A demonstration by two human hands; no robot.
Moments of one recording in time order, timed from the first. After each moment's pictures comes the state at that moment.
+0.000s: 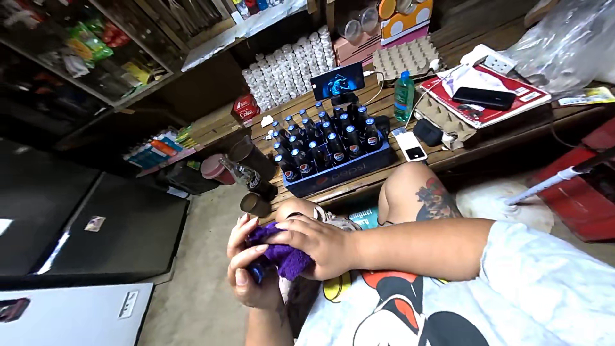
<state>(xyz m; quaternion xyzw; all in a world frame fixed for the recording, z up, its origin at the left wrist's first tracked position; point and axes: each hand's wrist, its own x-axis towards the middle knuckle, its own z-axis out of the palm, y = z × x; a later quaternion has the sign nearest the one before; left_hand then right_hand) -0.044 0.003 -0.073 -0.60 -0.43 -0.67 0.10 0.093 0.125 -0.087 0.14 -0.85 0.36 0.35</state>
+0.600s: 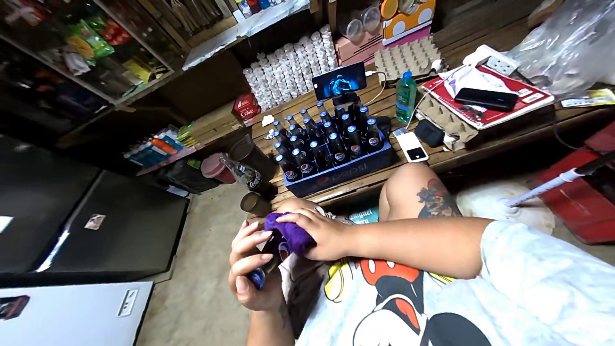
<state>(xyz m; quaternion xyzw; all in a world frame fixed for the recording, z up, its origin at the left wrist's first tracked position) -0.045 0.001 -0.080 -0.62 -0.41 -0.67 0.10 0.085 0.144 -0.103 0.04 -0.87 0.46 0.20</state>
